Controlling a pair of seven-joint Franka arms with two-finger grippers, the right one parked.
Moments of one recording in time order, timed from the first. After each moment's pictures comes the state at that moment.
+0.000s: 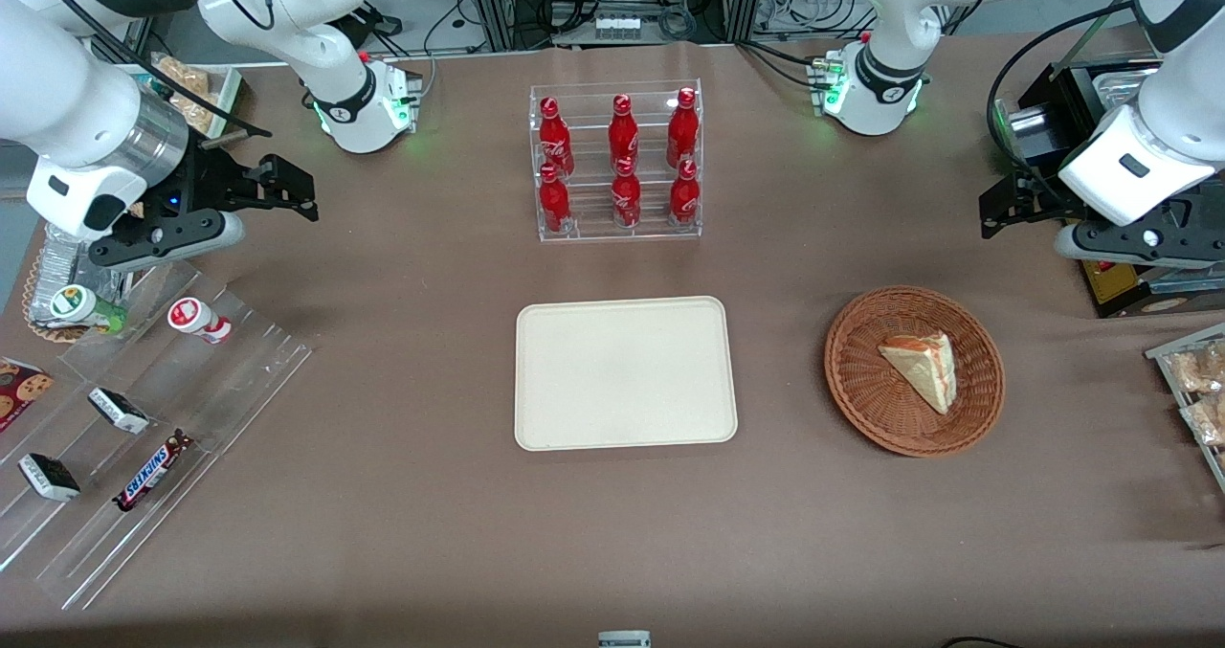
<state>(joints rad) -0.05 -0.03 -0.07 -1.64 0.01 1.56 0.01</state>
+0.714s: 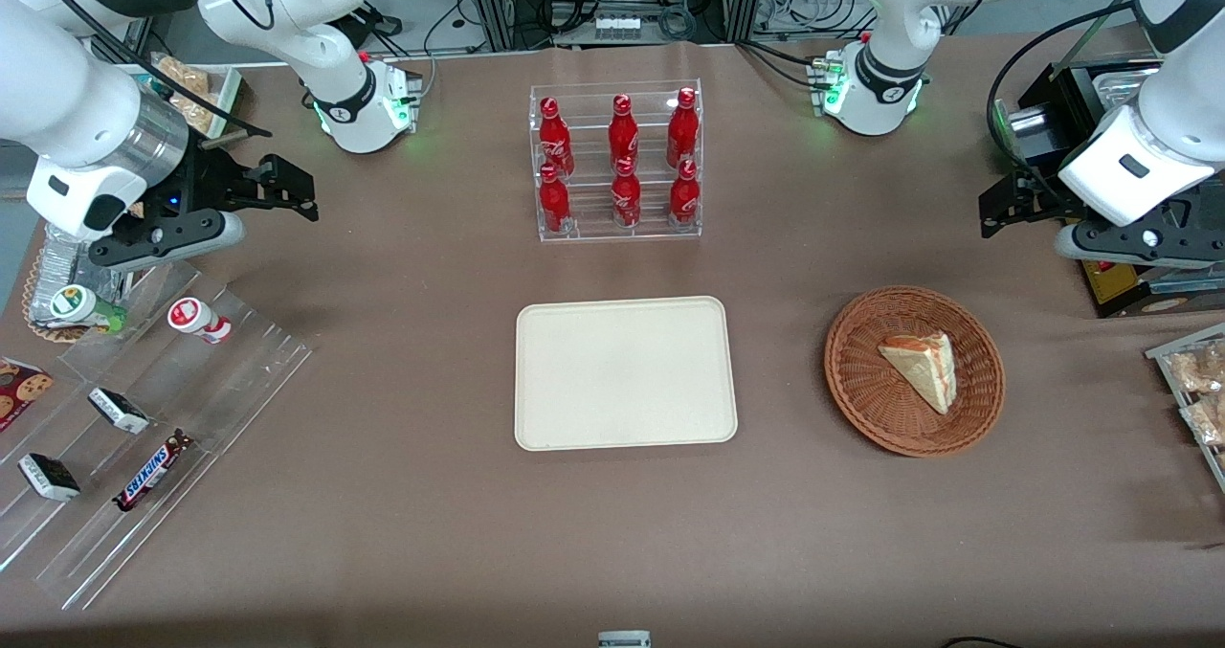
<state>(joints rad) -0.05 -0.03 -0.07 -1.64 0.01 1.55 0.01</state>
